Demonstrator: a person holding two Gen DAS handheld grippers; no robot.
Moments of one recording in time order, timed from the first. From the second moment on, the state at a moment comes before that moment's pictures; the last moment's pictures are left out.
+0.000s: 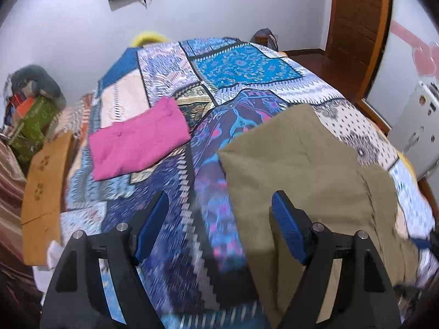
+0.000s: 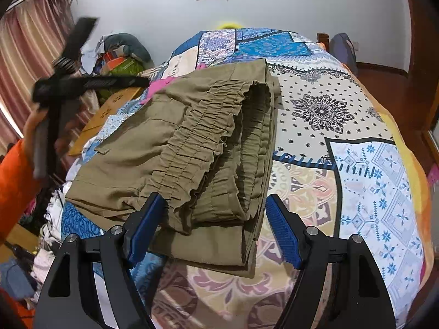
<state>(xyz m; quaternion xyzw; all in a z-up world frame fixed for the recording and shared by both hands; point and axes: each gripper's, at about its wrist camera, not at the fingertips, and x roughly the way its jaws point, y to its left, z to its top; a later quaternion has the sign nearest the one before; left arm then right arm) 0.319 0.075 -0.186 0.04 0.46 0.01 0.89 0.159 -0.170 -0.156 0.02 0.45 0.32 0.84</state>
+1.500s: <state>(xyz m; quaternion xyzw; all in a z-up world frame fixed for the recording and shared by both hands) 0.418 0.124 -0.255 -0.06 0.52 -0.06 0.85 0.280 -0.203 -0.143 0.01 0.44 0.27 0.86</state>
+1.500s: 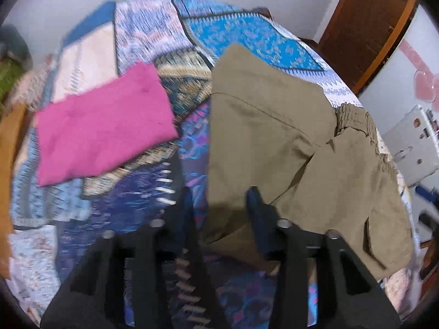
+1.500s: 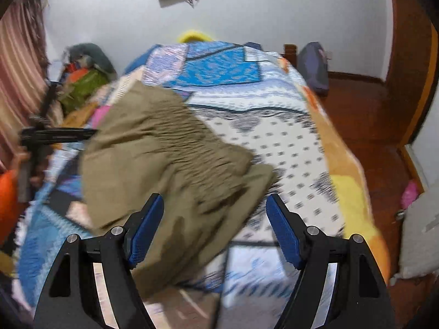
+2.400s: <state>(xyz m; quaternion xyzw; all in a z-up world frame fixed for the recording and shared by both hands) 0.306 0.141 -0.216 -0.01 0.50 -0.01 0.86 0.260 -0.212 -0.140 0.03 0.44 0.23 0.87</state>
